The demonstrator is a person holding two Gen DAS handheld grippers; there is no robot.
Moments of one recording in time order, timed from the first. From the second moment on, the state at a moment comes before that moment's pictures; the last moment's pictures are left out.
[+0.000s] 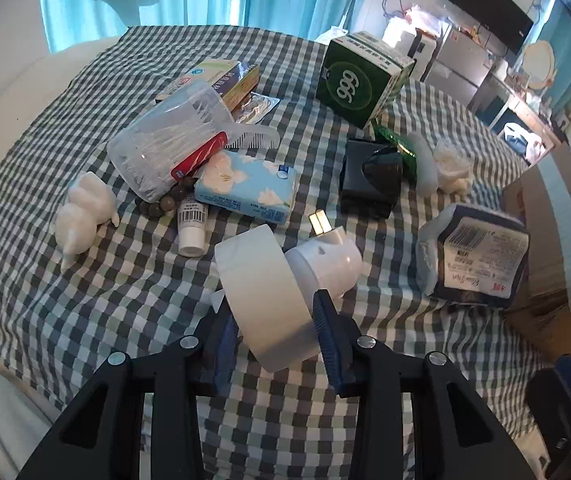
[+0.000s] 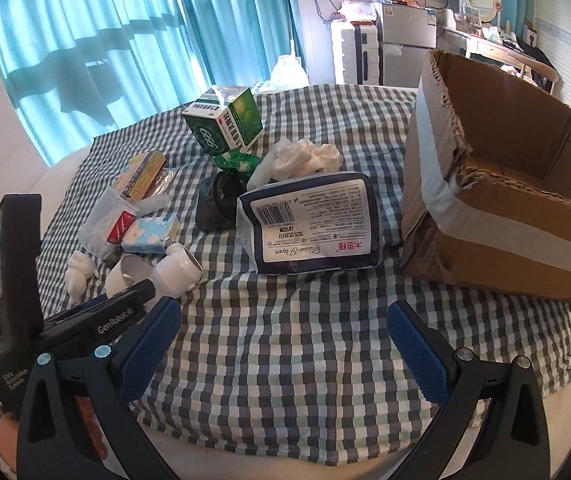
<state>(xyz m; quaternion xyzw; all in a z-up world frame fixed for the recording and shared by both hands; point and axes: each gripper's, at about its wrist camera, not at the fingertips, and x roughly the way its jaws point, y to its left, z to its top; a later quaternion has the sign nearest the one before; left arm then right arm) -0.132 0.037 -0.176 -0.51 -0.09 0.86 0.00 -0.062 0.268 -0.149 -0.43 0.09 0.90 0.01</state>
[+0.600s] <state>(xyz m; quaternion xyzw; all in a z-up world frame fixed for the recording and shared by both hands) -0.137 0.008 -0.139 -0.46 -0.09 0.88 0.00 -0.165 0.271 -0.157 -0.43 0.07 0.90 -0.01</state>
